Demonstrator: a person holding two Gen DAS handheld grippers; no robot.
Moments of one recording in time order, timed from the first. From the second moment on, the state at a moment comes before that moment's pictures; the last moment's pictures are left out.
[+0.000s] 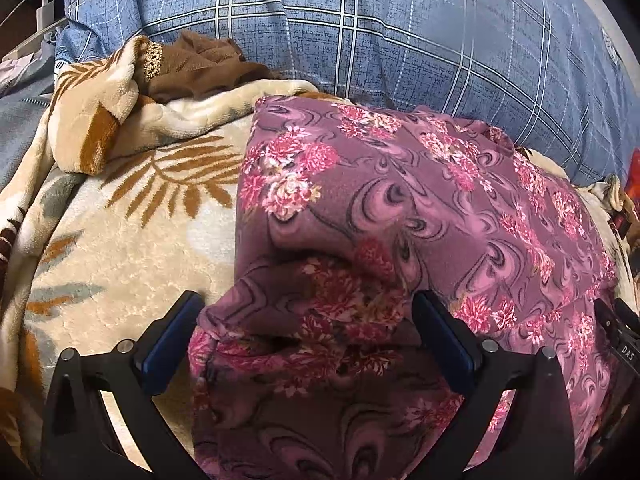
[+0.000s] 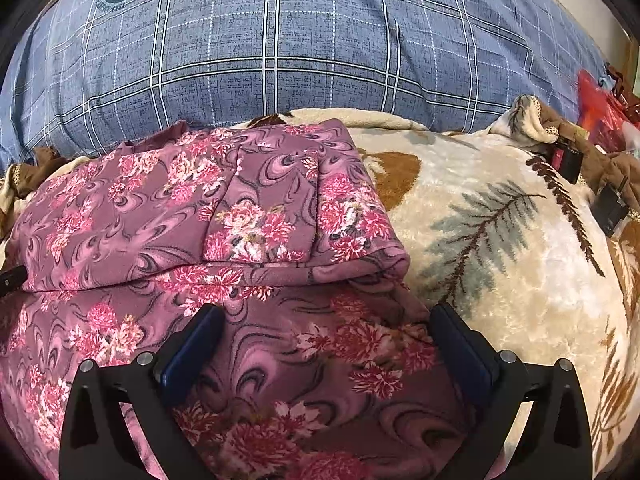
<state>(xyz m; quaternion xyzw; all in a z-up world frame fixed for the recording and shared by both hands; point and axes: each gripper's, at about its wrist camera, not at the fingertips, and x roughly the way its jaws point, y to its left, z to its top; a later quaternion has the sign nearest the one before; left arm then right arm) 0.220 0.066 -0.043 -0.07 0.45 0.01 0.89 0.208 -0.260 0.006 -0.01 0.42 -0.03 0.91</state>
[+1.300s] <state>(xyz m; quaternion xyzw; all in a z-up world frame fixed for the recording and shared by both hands) -0.020 0.064 -0.055 -0.02 0.59 -0.13 0.79 0.007 -0.356 -0.017 0.04 0.54 0.03 0.84</state>
